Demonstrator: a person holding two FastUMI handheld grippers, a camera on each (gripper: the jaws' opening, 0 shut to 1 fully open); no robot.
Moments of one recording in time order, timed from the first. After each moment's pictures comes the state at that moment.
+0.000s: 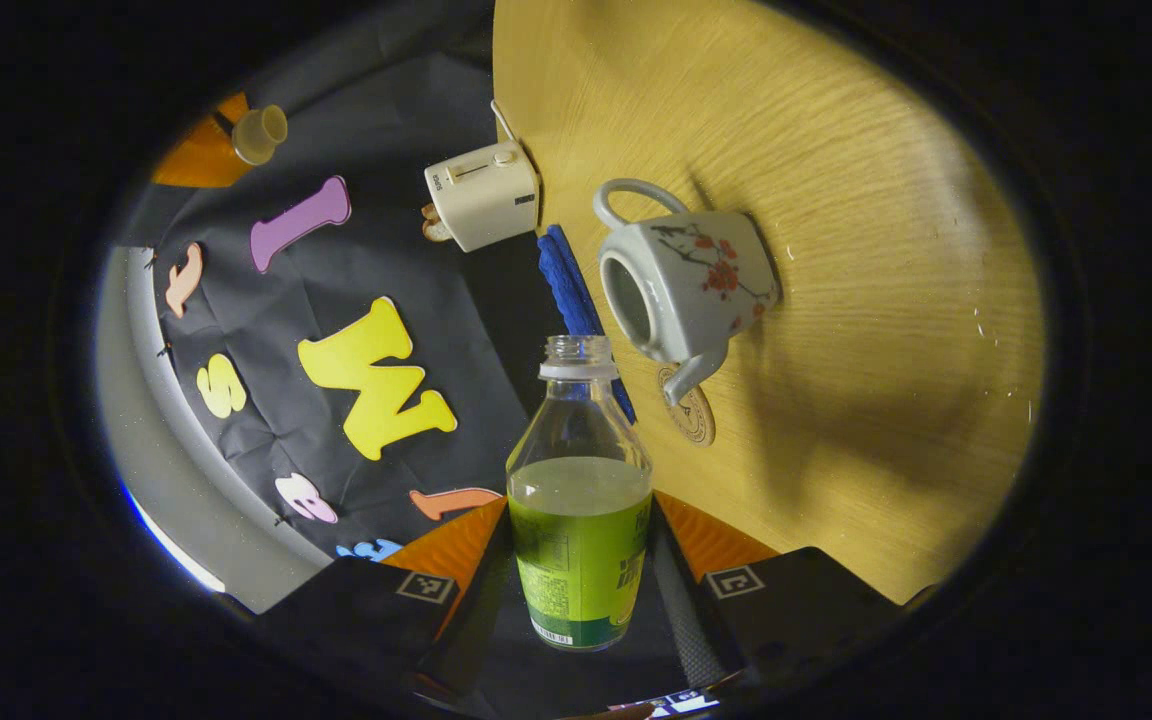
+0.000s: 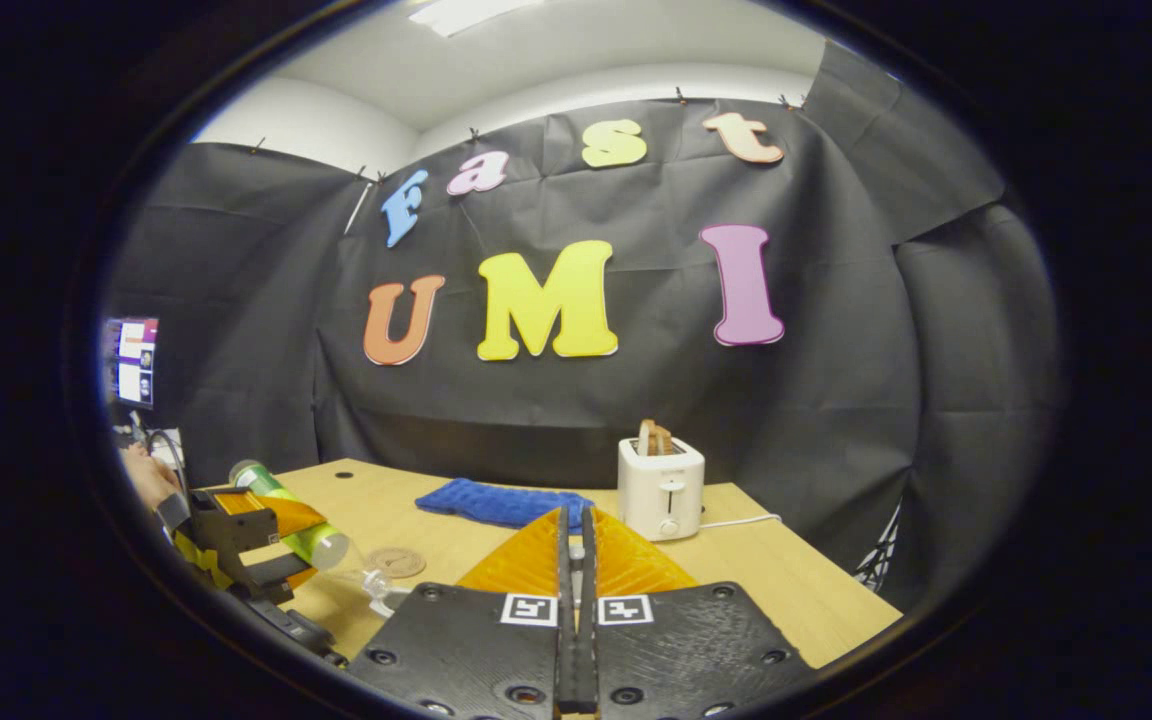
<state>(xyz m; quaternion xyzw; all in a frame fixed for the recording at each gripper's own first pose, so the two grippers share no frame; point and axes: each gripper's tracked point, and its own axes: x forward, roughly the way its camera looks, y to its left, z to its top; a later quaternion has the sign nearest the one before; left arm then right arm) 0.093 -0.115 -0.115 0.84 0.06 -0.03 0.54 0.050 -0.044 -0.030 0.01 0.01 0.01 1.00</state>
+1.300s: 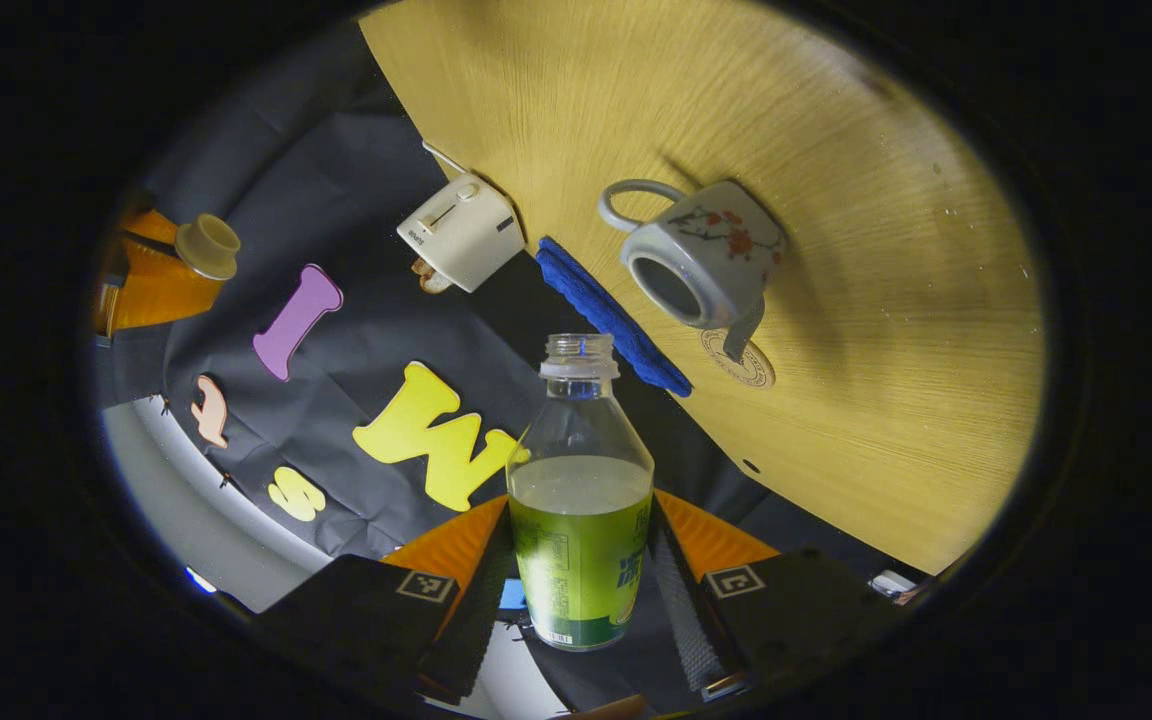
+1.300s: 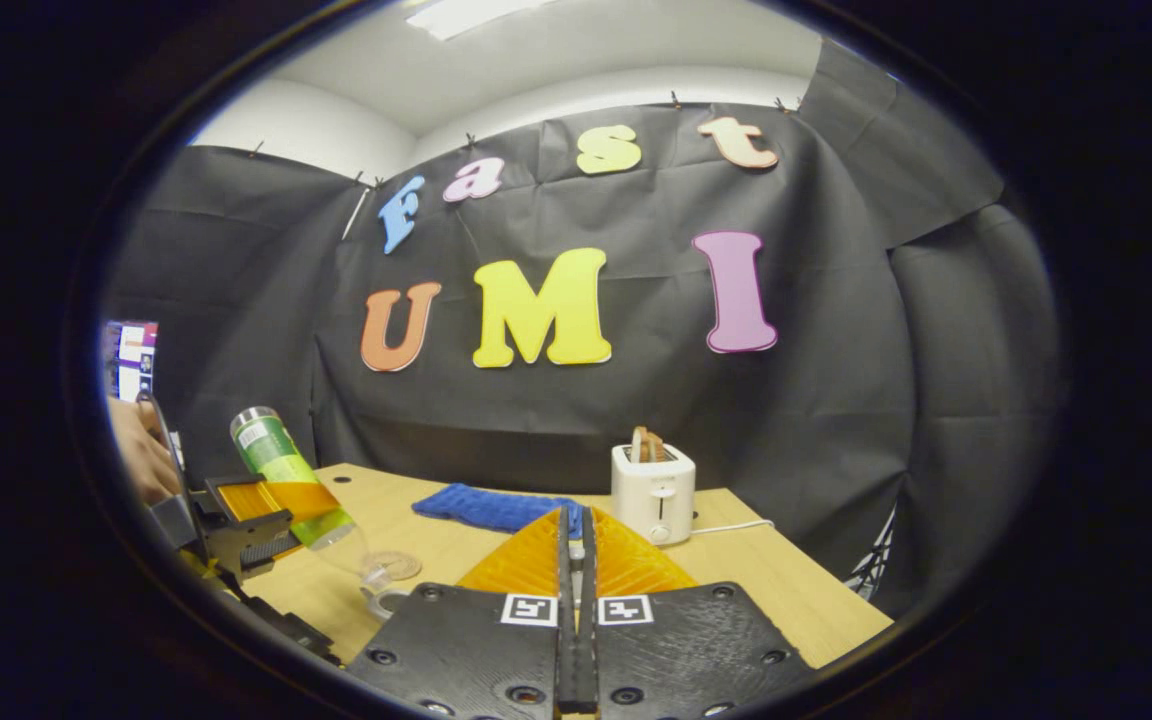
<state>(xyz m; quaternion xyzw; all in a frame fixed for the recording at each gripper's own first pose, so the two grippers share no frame) 0.082 -0.144 -0.072 0.92 0.02 0.00 0.39 0.046 -0.056 -0.022 0.01 0.00 0.01 1.00</state>
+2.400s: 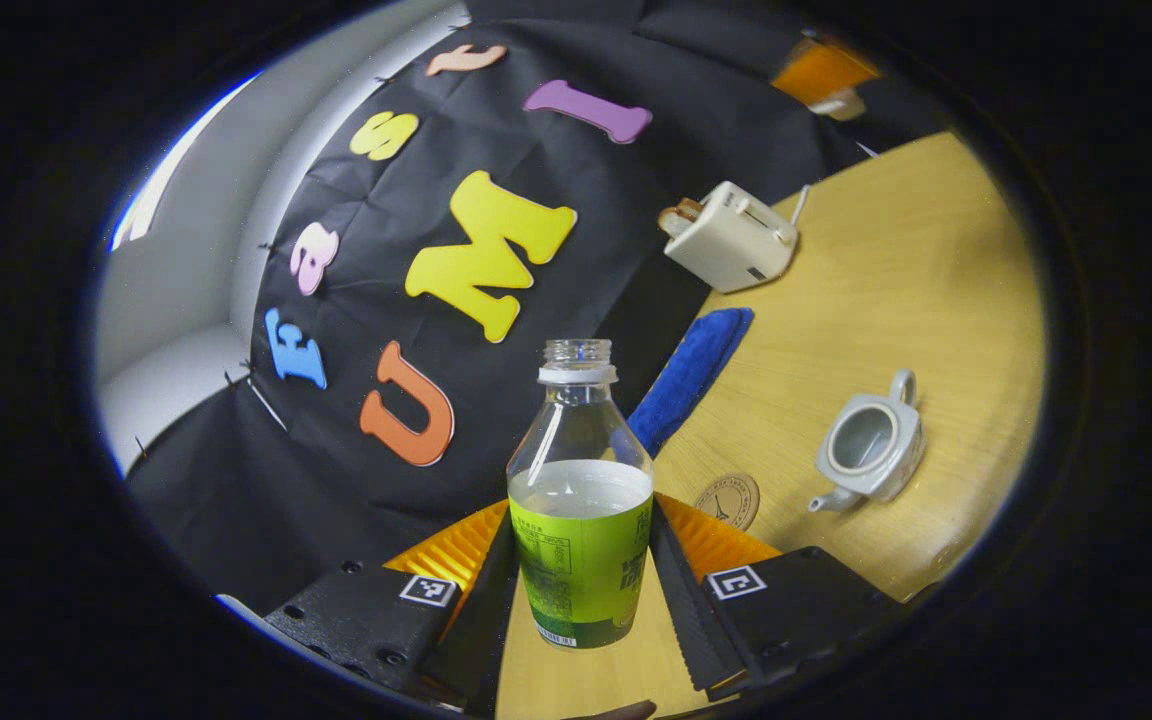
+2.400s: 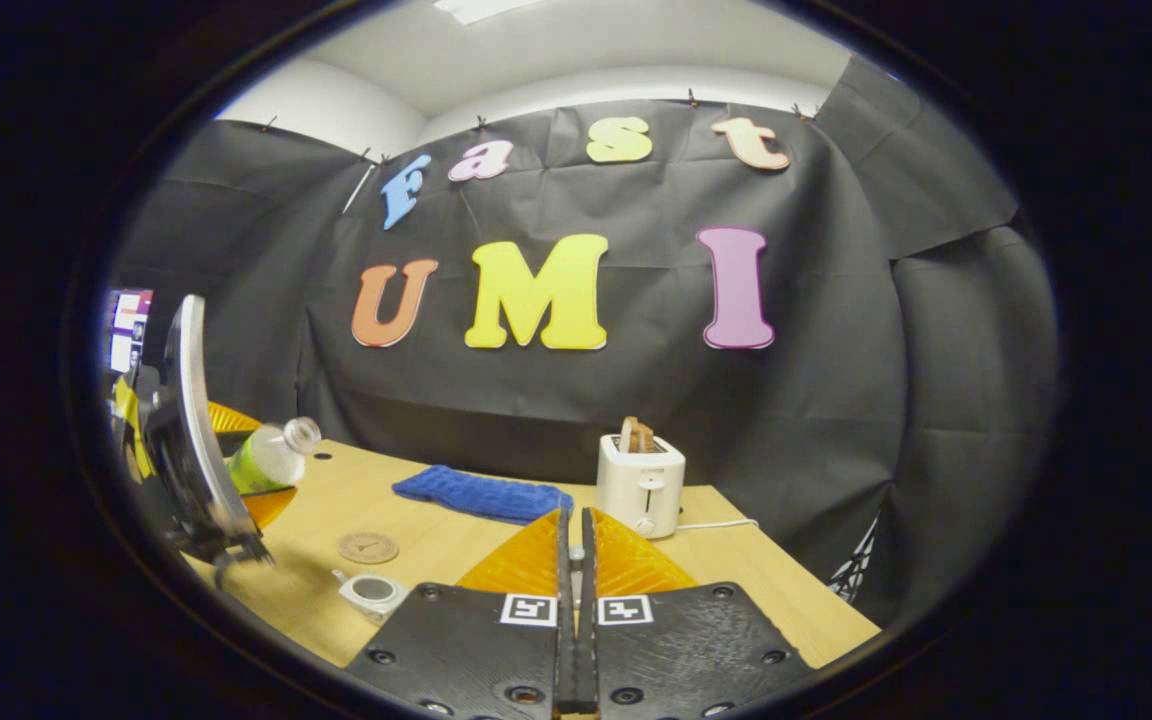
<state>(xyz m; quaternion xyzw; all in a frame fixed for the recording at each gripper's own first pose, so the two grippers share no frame) 0.112 -0.086 -0.073 0.41 0.03 -0.04 0.91 0.057 -0.056 -0.040 -0.02 0.02 -0.01 1.00</state>
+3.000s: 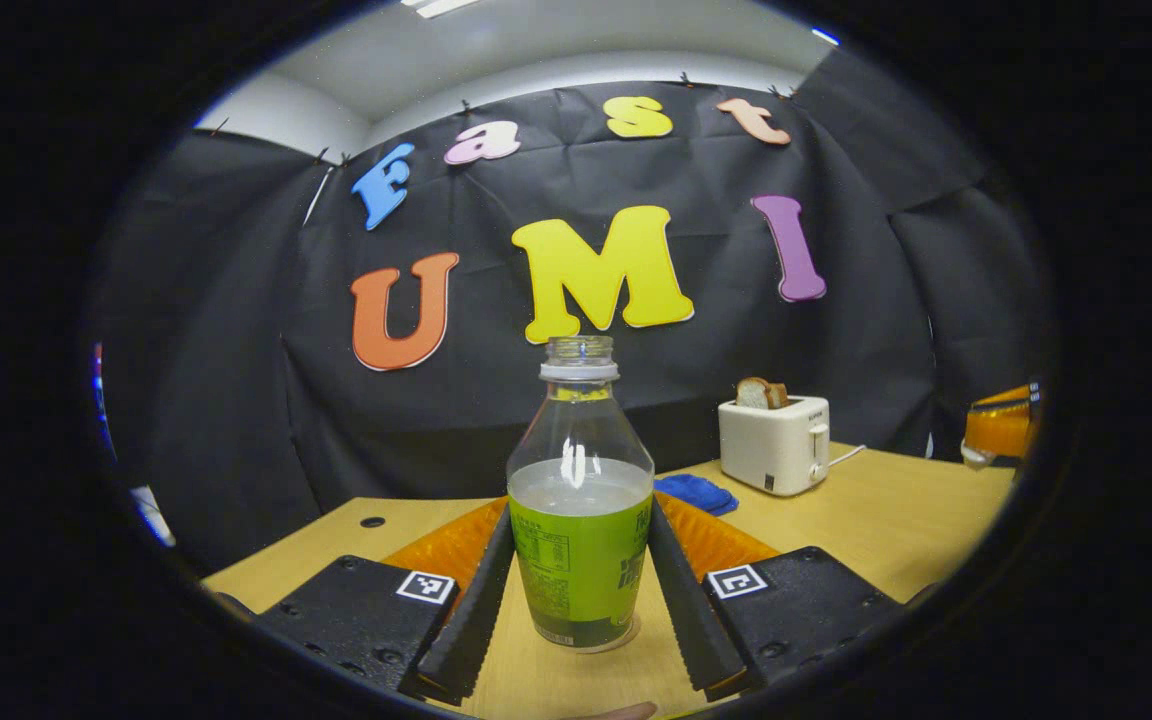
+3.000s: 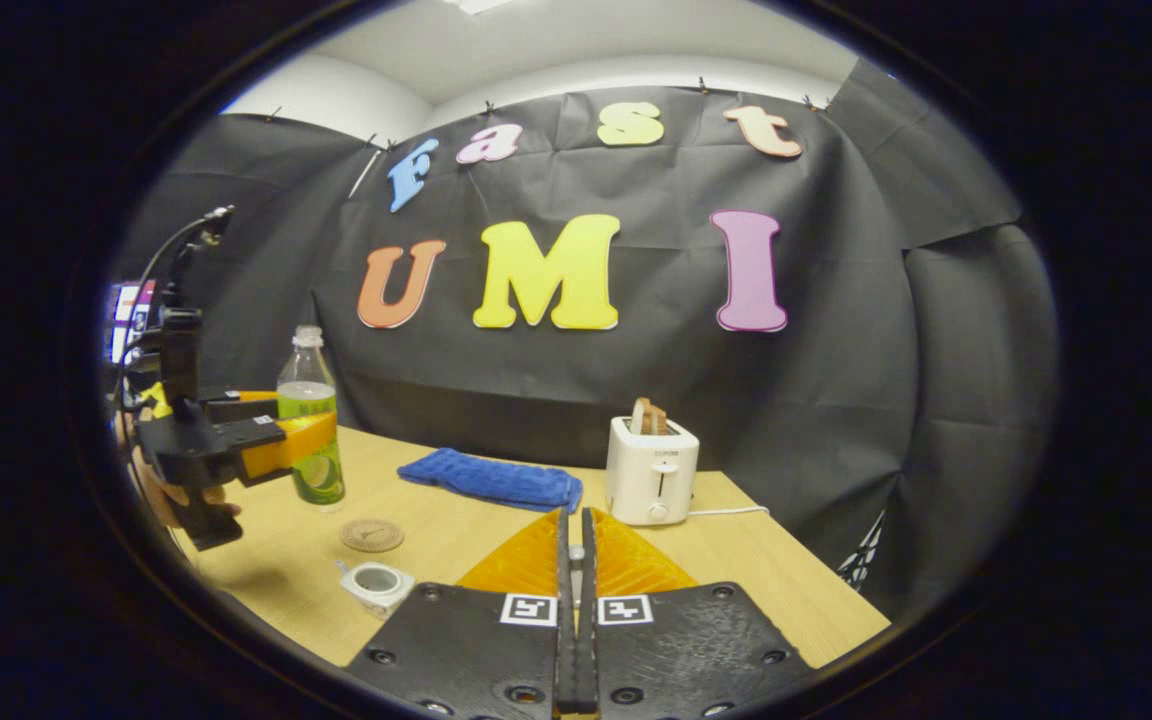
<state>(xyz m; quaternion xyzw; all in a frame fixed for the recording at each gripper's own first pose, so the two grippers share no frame) 0.177 -0.104 -0.042 0.03 -0.04 -0.08 1.00 0.062 -0.046 -0.053 -0.03 0.04 -0.01 1.00</state>
